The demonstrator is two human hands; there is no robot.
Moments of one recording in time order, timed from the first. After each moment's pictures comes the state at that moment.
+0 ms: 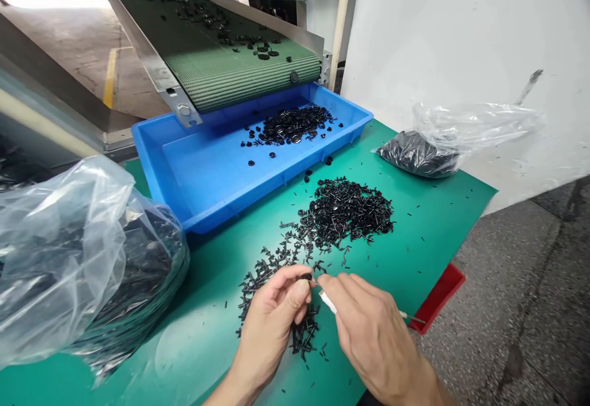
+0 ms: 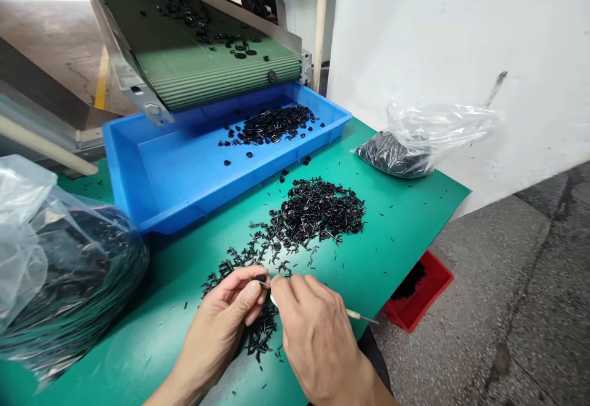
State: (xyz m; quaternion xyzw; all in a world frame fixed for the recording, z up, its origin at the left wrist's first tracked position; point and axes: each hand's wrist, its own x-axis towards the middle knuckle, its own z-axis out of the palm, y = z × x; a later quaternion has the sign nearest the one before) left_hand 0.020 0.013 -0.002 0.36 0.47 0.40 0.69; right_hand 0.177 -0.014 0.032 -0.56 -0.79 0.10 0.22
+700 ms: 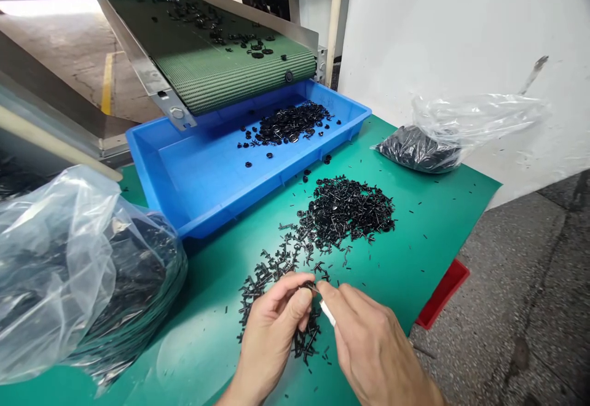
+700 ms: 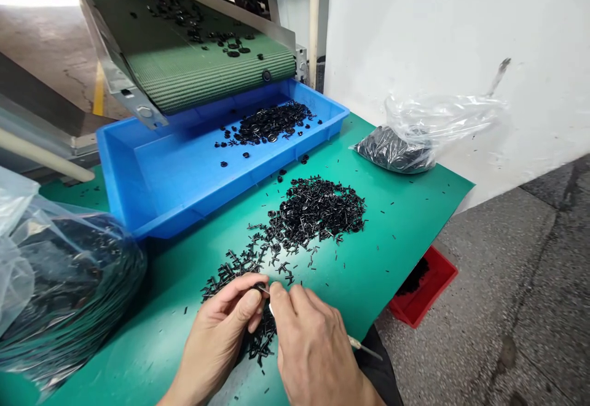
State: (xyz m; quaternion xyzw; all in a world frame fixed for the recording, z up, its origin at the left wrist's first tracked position) left_hand 0.020 0.010 0.000 0.41 0.52 0.39 0.64; right_hand 0.168 -0.024 0.028 -0.59 -0.77 0.06 0.22
